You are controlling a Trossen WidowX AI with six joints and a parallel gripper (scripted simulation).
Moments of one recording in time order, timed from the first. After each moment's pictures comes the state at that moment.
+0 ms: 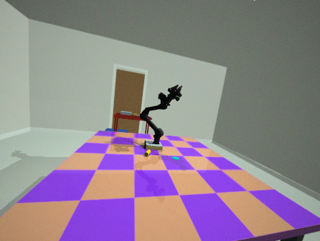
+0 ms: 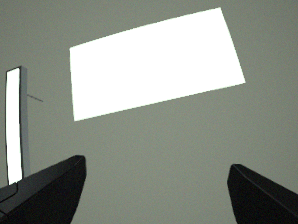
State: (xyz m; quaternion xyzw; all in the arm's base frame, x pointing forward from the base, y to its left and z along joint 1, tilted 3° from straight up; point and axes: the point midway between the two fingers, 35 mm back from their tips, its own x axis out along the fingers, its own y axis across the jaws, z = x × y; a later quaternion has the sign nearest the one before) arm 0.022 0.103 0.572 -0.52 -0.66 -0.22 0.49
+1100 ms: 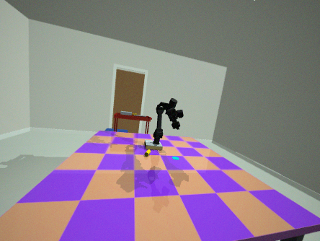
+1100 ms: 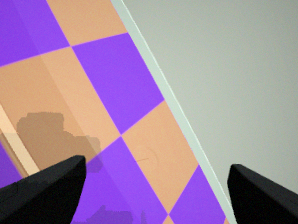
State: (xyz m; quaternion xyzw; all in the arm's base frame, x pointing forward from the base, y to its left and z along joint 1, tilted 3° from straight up) arm 0.338 0.072 0.278 -0.44 0.16 0.23 0.85
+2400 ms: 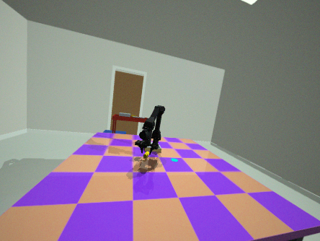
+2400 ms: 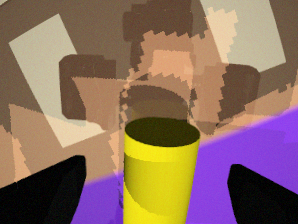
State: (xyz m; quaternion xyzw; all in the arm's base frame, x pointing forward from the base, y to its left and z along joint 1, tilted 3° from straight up) arm 0.228 -0.090 0.018 0.13 0.71 -0.09 0.69
